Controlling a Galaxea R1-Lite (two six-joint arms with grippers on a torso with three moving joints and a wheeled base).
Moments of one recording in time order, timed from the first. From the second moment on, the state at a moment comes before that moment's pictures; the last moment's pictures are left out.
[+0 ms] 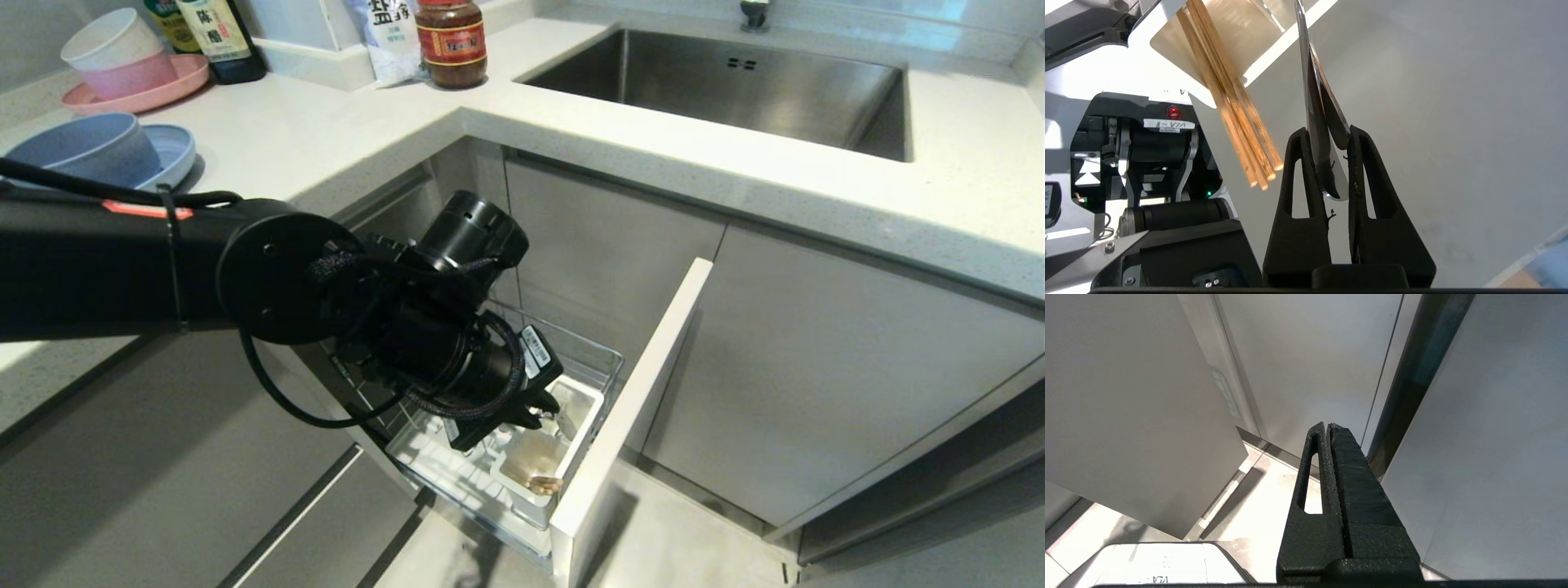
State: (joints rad) left arm -0.77 1.84 -1.49 0.54 -0.06 -1.08; right arm 0.00 0.00 0.00 0.00 0.00 0.02
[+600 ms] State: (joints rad) left arm -0.77 1.79 -1.51 0.59 -0.06 -1.09; right arm 0.00 0.00 0.00 0.00 0.00 0.02
